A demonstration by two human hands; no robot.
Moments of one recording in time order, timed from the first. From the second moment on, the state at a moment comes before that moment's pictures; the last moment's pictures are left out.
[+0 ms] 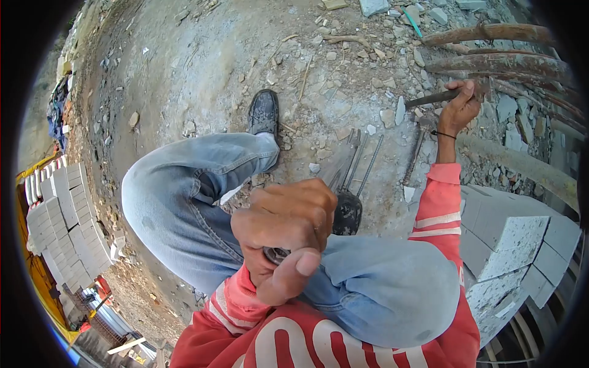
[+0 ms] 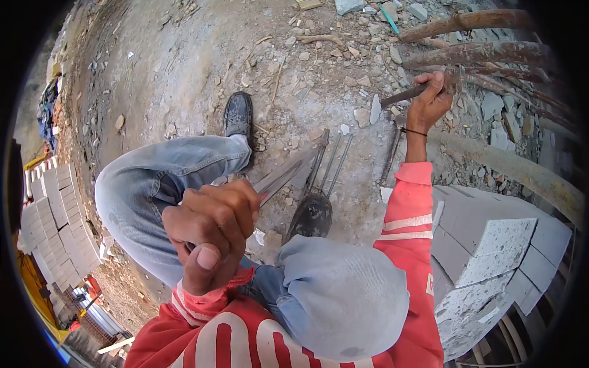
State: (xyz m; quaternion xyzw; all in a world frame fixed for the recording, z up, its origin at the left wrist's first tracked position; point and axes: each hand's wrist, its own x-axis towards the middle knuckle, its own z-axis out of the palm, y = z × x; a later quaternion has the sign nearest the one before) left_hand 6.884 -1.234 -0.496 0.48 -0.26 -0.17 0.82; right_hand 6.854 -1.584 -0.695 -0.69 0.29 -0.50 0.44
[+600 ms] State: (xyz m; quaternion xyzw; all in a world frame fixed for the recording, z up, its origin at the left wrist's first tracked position) left_hand 6.913 -1.238 -0.504 0.42 -0.31 -0.20 0.83; right_hand 7.058 -1.635 -0.814 -0.52 0.45 -0.12 0.72
